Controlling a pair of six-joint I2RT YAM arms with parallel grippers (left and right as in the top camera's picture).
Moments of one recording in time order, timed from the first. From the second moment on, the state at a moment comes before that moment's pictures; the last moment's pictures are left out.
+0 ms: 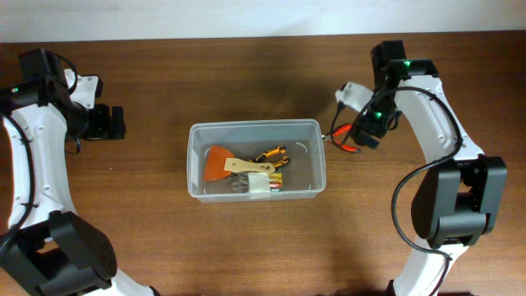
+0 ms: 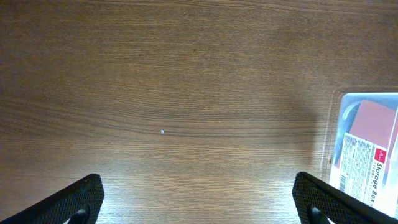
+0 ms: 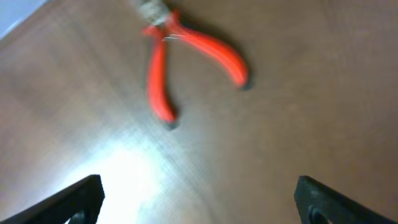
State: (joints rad) left arm 0.32 1.81 1.71 -1.18 0.08 0.27; right arm 0.04 2.02 1.71 -1.18 0.00 -1.00
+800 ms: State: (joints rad) left arm 0.32 1.81 1.71 -1.18 0.08 0.27; right arm 0.04 2.02 1.60 -1.11 -0.15 -1.10
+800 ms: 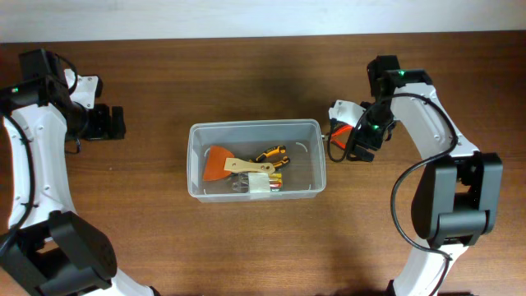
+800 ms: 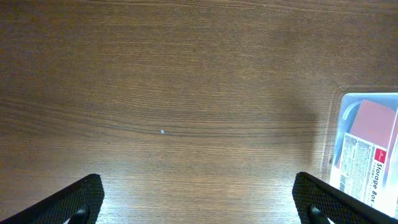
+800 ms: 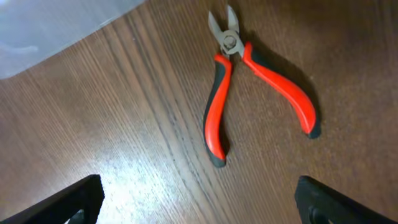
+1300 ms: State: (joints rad) left arm 0.32 1.81 1.71 -1.18 0.08 0.27; right arm 0.04 2.04 1.55 -1.04 -0.14 -1.10
